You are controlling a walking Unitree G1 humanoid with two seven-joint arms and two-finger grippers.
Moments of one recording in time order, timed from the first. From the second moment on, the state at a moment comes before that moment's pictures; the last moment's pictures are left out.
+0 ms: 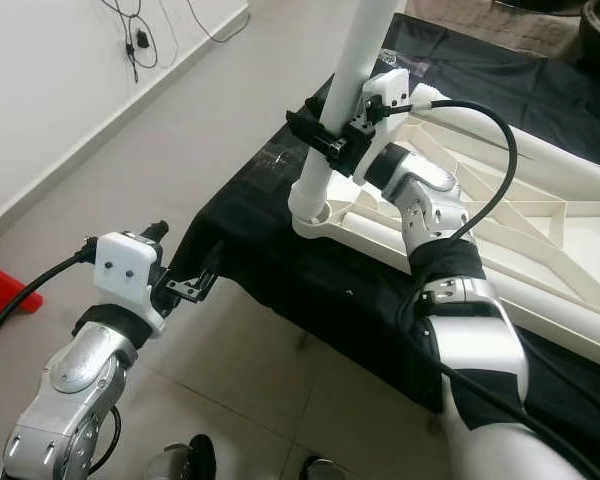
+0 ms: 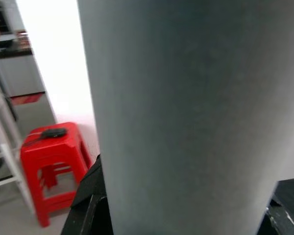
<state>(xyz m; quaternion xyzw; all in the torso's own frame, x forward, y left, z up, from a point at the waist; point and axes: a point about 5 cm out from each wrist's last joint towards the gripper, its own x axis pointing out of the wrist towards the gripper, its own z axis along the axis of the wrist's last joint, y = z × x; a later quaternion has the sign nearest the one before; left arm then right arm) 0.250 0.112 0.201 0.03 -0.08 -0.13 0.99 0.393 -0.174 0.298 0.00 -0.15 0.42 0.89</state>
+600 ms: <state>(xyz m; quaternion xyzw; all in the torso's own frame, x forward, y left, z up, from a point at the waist) 0.246 0.111 0.203 0.03 -0.09 -0.13 0.99 0.398 -0.166 0.300 -0.04 -0.13 0.44 0.89</state>
